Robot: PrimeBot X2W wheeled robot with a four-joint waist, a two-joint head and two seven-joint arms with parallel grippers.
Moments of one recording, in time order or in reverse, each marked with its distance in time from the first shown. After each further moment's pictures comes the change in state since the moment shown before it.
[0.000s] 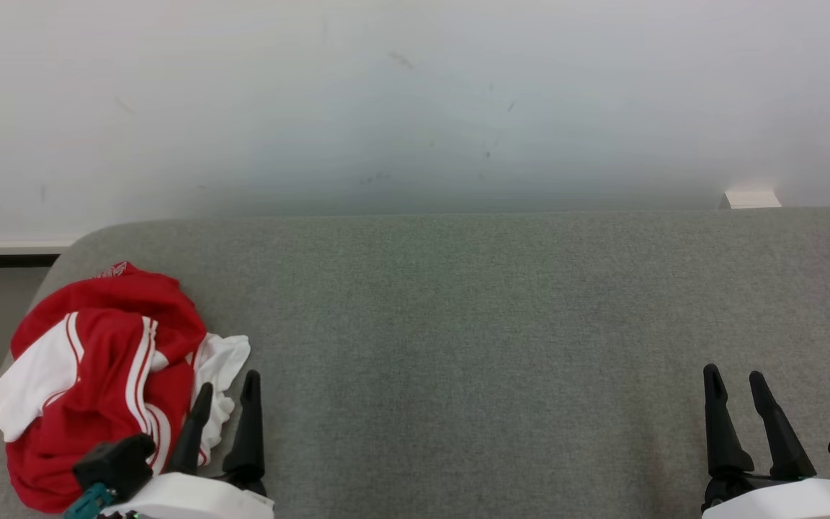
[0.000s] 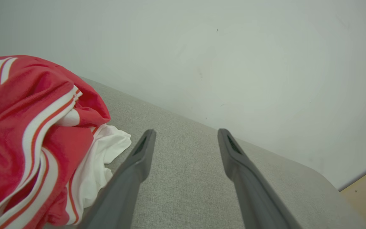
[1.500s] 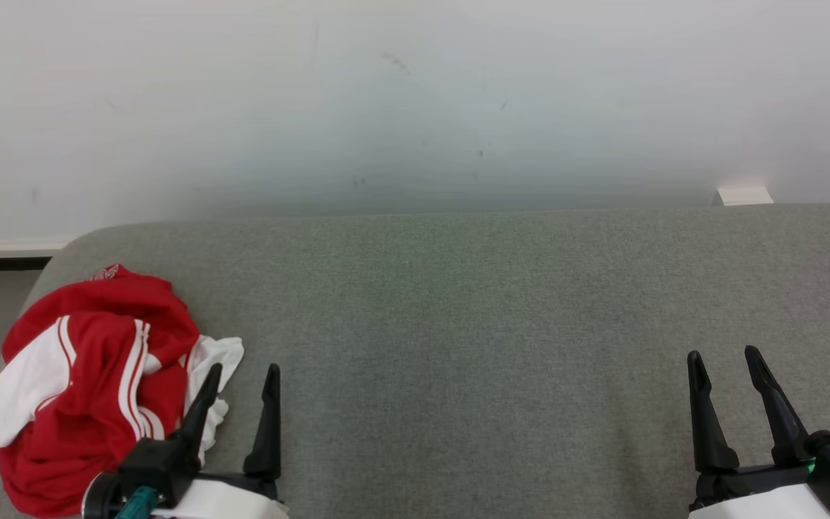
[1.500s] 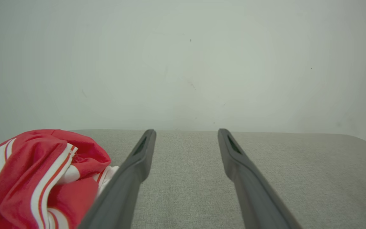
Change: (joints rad) left arm -0.007 -0.003 -0.018 -0.006 0.365 -0.010 -0.103; right arm 0.001 0.009 0.008 -0.062 -0.322 0.000 -0.101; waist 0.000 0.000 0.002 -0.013
